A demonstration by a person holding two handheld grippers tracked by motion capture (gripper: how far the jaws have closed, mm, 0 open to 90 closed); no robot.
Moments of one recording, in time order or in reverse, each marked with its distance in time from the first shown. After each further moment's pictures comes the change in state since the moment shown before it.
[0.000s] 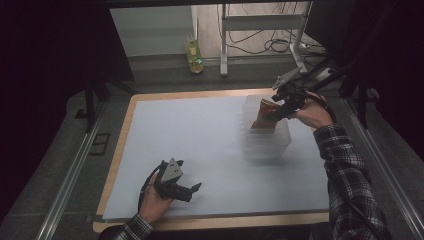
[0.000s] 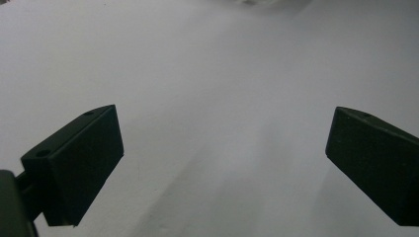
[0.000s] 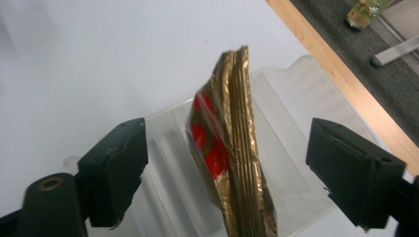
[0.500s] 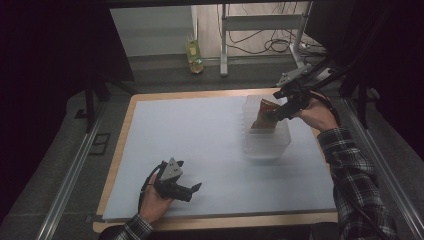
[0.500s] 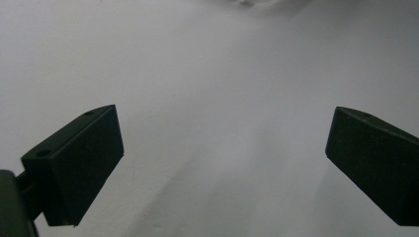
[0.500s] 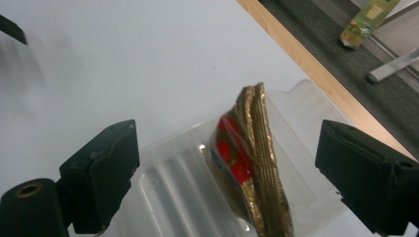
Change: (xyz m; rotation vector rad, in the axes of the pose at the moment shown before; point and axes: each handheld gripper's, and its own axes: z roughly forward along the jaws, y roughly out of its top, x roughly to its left) left arm 0.000 0.001 -0.001 -0.002 -0.019 -0.030; right arm 0.015 0.004 -0.023 -0.094 0.007 0.037
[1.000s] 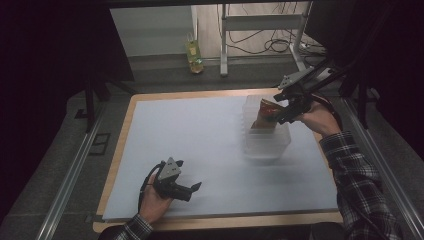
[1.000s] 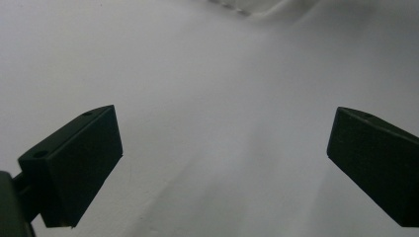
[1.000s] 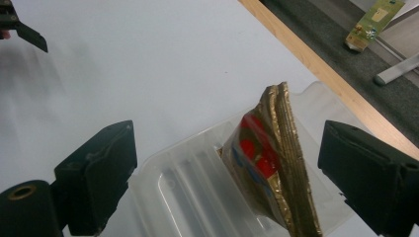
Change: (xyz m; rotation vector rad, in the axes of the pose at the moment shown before) left arm 0.001 0.000 -0.002 -0.021 -0.012 -0.022; right arm 0.013 -0.003 -0.006 -0.010 0.005 0.013
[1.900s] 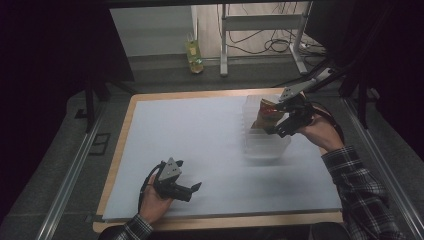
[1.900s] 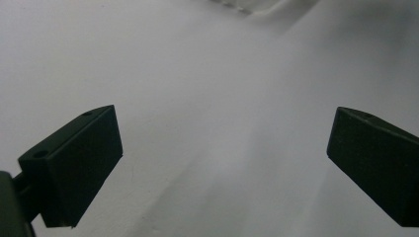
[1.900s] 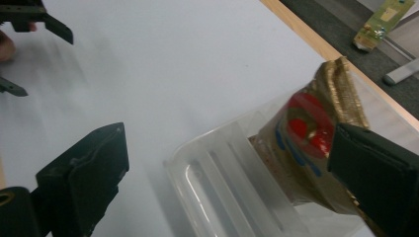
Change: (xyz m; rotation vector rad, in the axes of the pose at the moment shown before) left arm -0.001 0.000 0.000 0.003 0.010 0.013; right arm 0.031 -0.016 -0.005 -0.017 0.015 -0.001
